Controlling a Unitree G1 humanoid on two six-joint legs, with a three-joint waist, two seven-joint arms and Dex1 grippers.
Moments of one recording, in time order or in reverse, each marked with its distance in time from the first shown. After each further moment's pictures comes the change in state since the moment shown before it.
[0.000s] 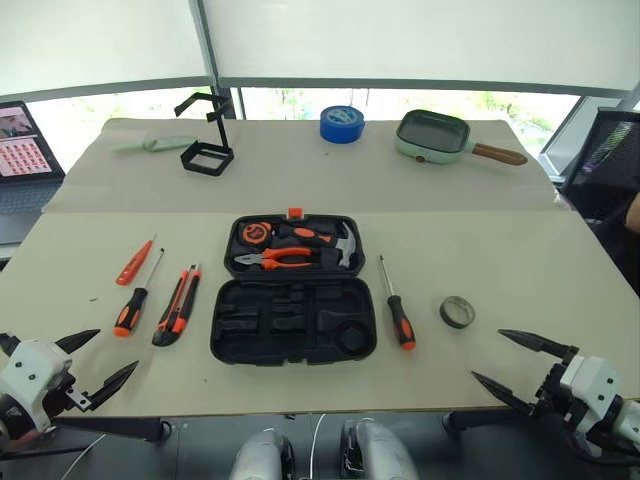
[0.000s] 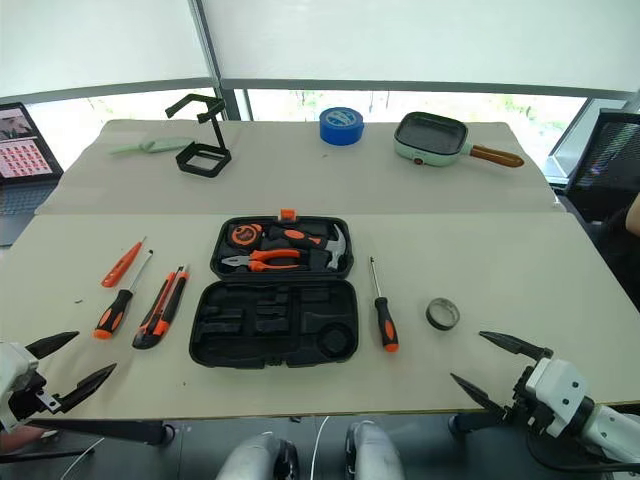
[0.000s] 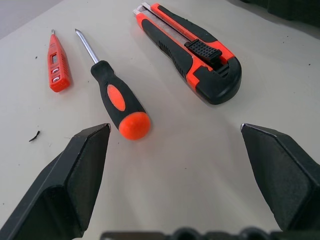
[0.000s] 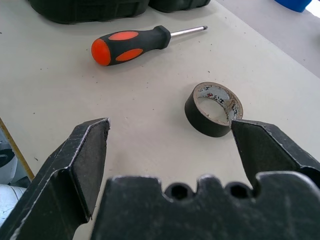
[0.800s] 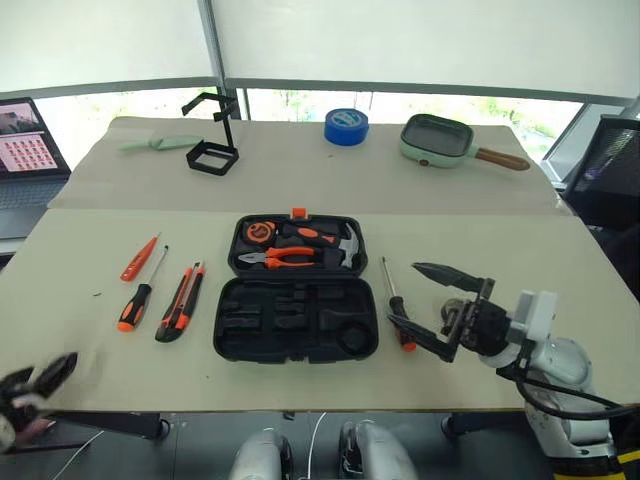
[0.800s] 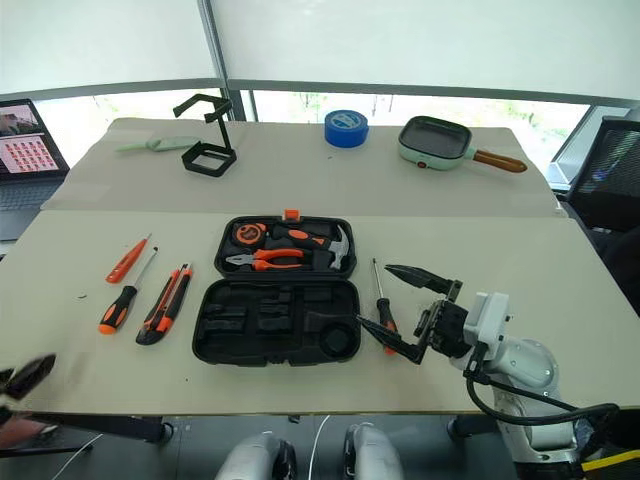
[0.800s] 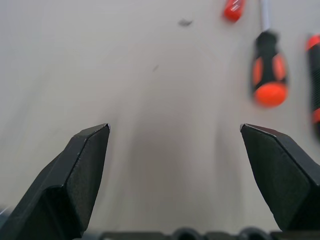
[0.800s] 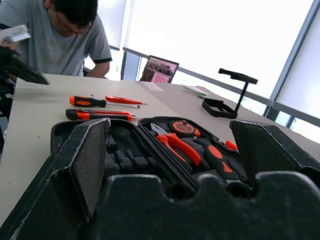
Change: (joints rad) left arm -0.082 -0.009 0.302 -0.156 -0.569 0.969 0.484; right arm -0.367 0.181 0.279 -0.340 0.206 0.275 -0.034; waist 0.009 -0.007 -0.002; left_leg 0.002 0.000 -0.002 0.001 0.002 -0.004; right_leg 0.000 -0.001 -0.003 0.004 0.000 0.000
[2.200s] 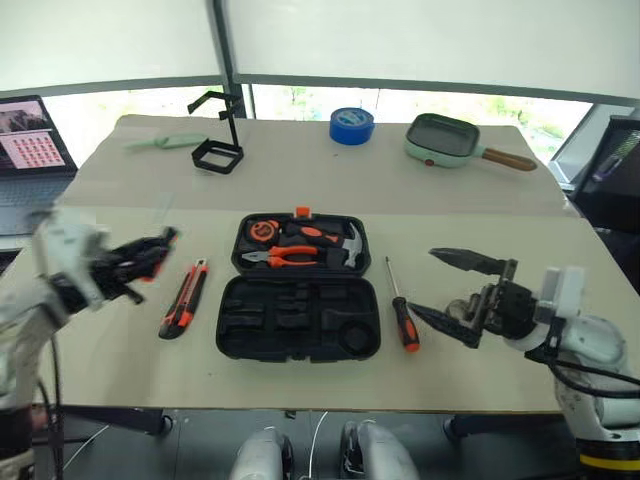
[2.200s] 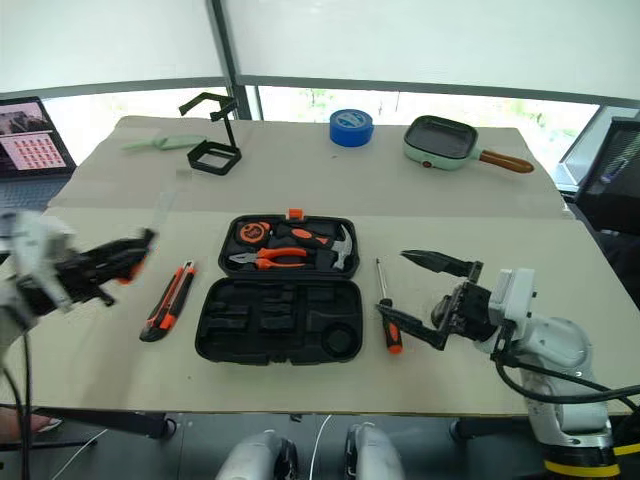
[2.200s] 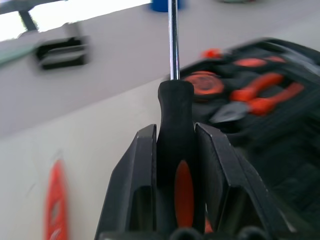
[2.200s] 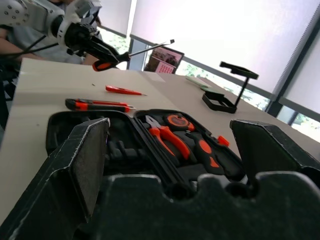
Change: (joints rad) left arm -0.664 0.157 -0.742 0.075 0.494 -0.560 -0.543; right arm -0.048 -0.135 -0.154 0.050 0.035 0.120 0.060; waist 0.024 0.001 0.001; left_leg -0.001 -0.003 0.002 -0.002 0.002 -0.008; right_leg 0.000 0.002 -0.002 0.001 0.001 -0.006
